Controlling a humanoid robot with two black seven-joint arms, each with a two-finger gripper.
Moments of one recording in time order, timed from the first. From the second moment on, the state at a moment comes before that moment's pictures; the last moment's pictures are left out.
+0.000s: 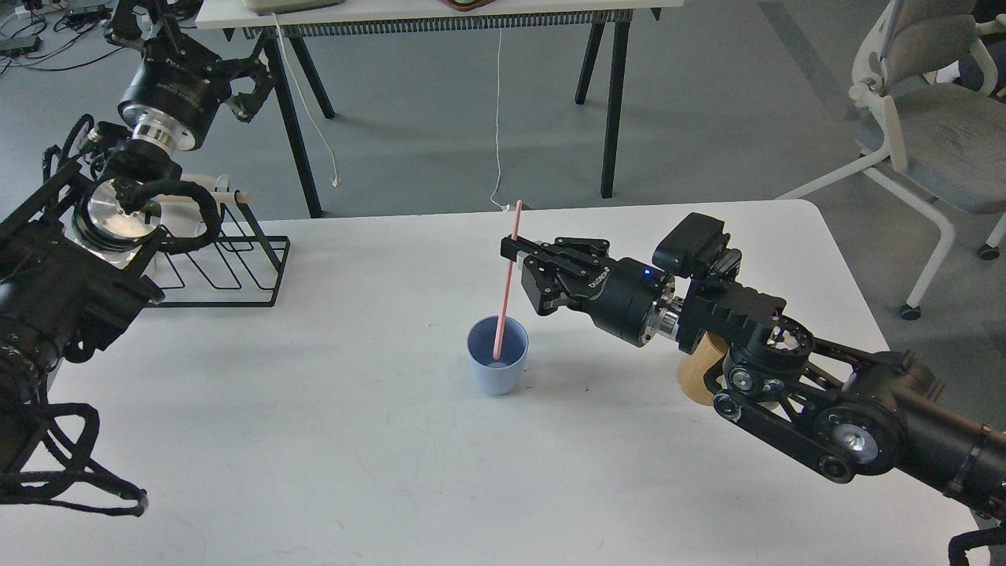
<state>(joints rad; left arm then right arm) -0.93 0.33 -0.82 -0.50 -0.17 -0.49 -0.21 0.67 -0.34 0.50 1.33 -1.92 -0.11 0.21</state>
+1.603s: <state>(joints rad) -0.95 0.29 -0.84 -0.50 -0.18 -0.49 -0.21 0.96 -0.40 0.96 0.73 -0.12 0.27 0.25</state>
